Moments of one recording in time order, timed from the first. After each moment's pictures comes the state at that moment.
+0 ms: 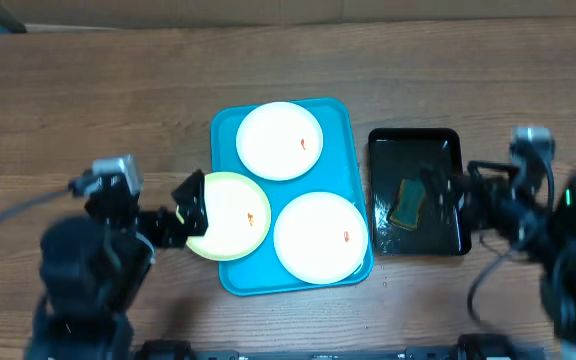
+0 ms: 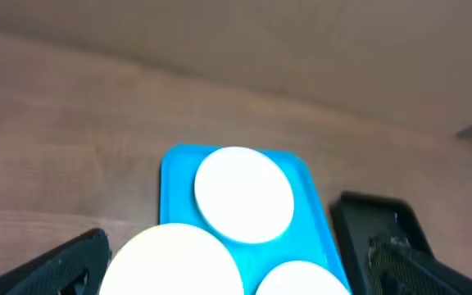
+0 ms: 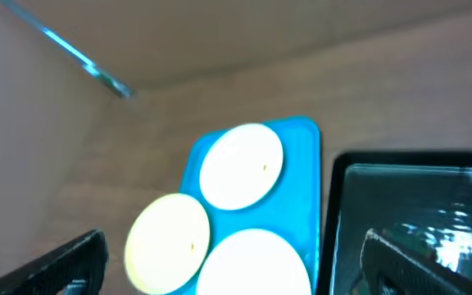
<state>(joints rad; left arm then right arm) -0.03 0.72 1.04 -0.77 0.17 -0.31 0.01 0.87 1.14 -0.84 -0.51 0.29</state>
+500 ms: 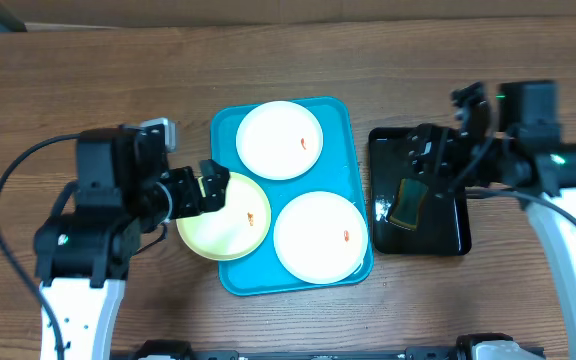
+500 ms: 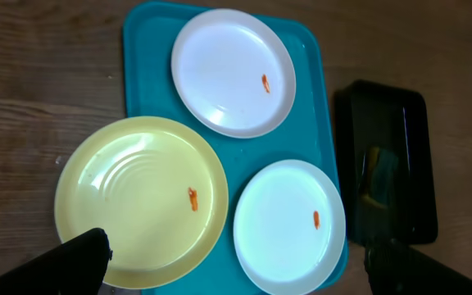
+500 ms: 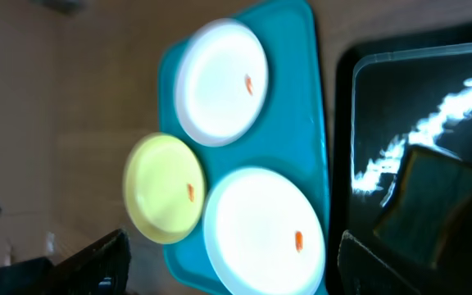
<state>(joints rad) -0.05 1.09 1.23 -1.05 0.31 -0.28 0.07 1.35 1.30 -1.00 -0.56 0.31</state>
